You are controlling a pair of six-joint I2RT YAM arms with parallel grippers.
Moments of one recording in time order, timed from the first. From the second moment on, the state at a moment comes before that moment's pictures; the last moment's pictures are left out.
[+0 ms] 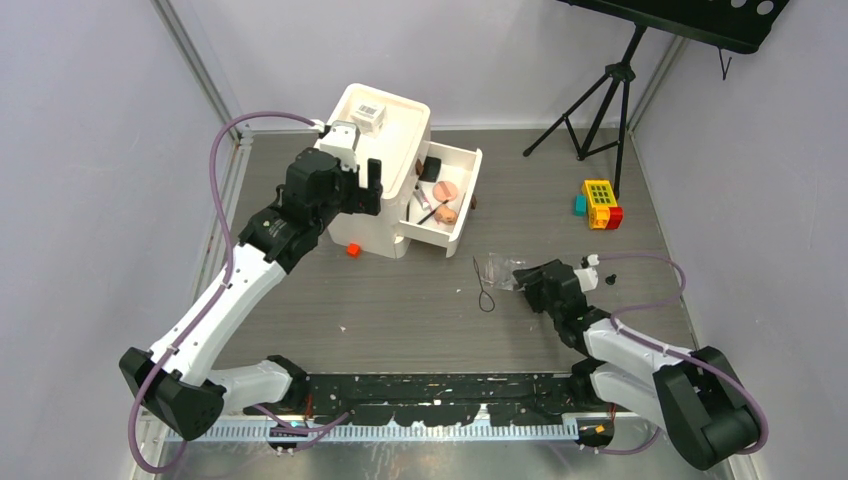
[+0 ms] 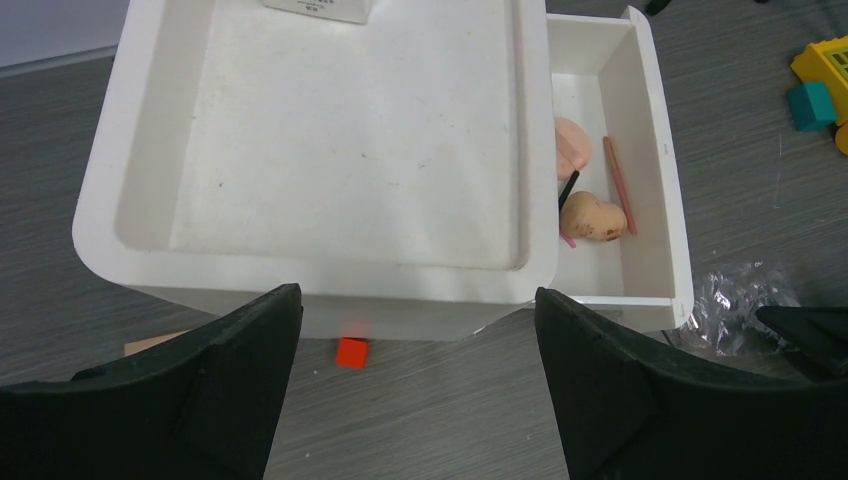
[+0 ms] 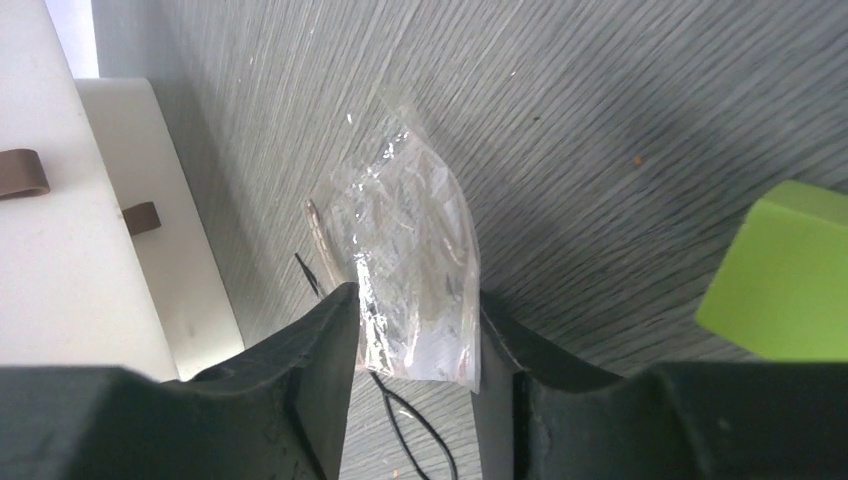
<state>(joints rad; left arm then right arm) -0.54 1.17 1.26 -0.47 -0.23 -0.14 0.39 1.03 0.16 0.21 0.23 1.34</state>
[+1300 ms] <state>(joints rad) -0.54 1.12 1.26 -0.52 -0.26 -0.10 0.39 1.12 0.69 0.22 0.22 1.00</state>
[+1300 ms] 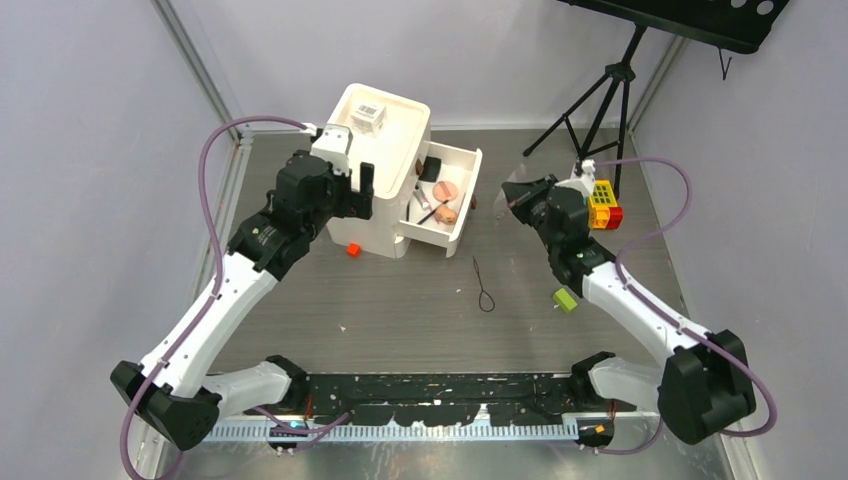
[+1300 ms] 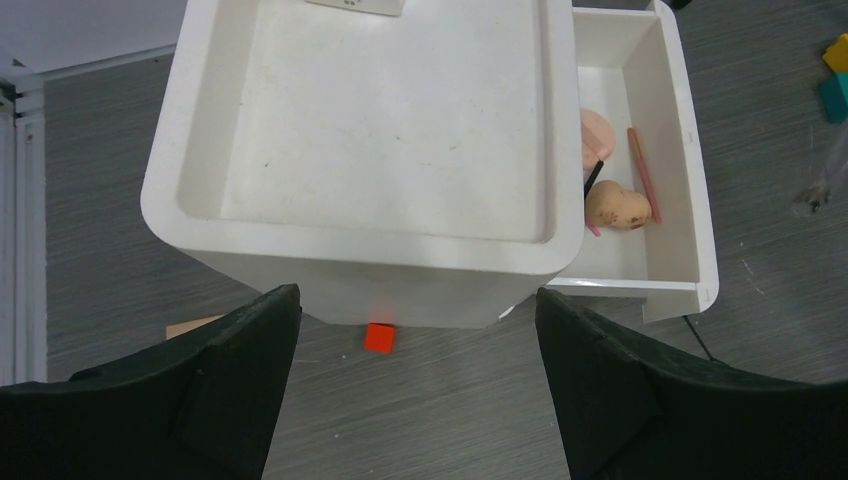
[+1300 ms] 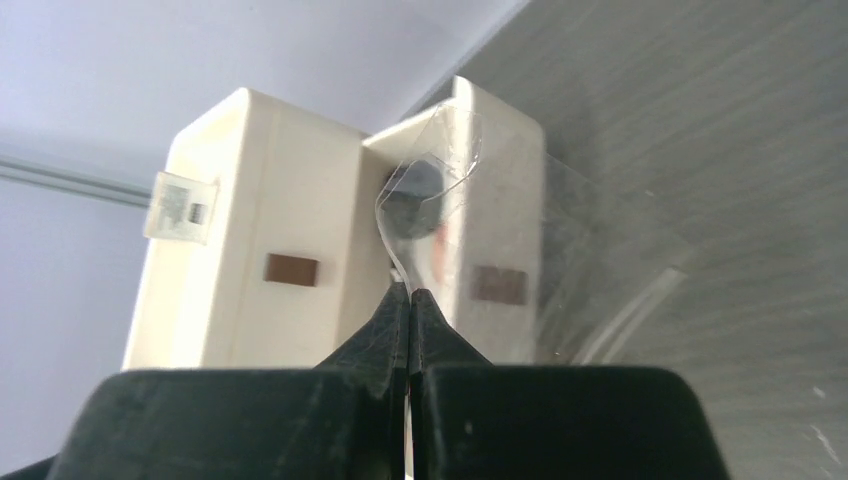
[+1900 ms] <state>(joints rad) -0.54 1.11 1.26 -0.53 -0.28 -0.10 0.47 1.55 1.09 0.36 0.04 0.99</state>
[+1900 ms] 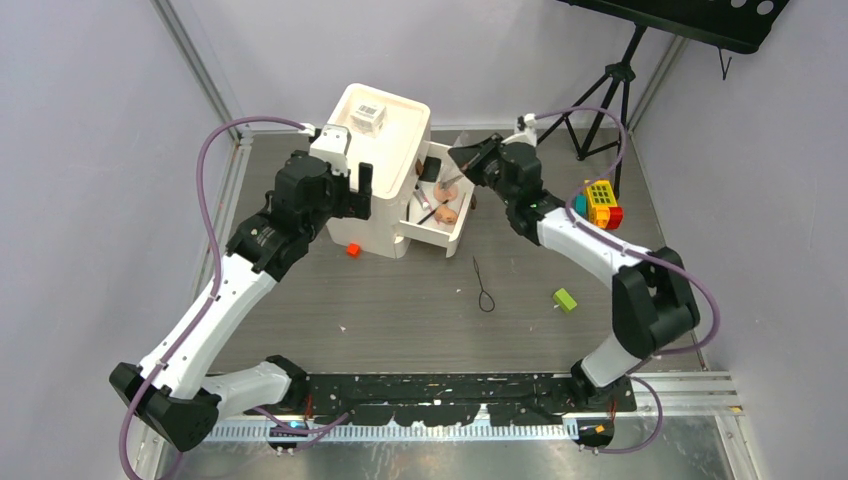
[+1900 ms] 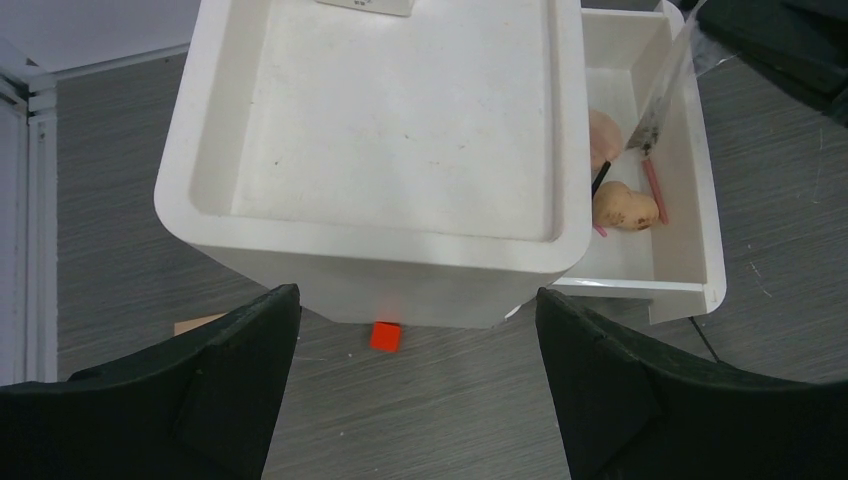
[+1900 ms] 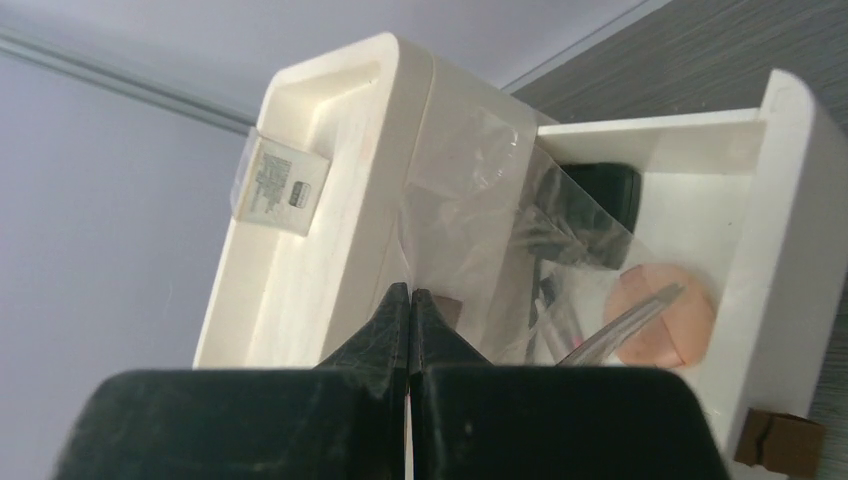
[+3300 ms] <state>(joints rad) -0.54 1.11 1.26 -0.53 -0.29 -0.08 0.56 1.30 1.12 -0.40 0.44 0.76</state>
